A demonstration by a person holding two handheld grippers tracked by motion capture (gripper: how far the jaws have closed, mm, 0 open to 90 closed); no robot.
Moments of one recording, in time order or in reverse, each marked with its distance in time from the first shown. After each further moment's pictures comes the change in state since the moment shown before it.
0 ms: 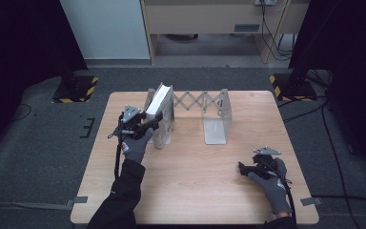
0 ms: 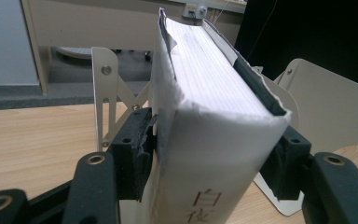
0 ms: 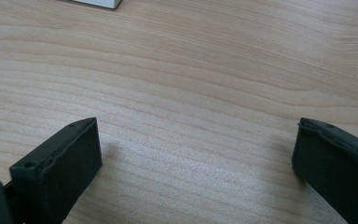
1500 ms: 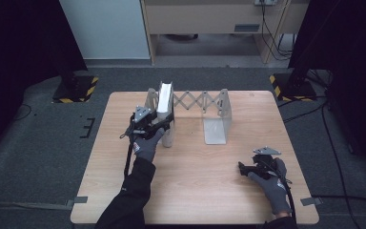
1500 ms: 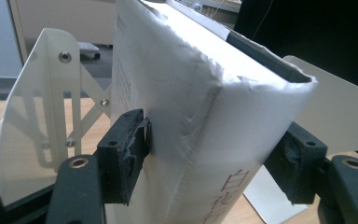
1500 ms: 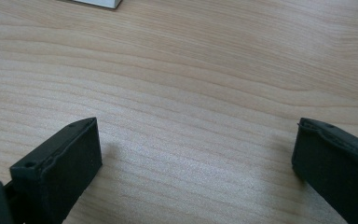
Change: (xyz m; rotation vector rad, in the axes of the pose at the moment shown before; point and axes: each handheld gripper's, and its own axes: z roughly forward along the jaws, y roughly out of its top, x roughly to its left) left arm -0.020 -0.007 0.029 0.006 -0.013 -0.026; right arm 0.000 0.000 0.000 0.000 0.002 -0.002
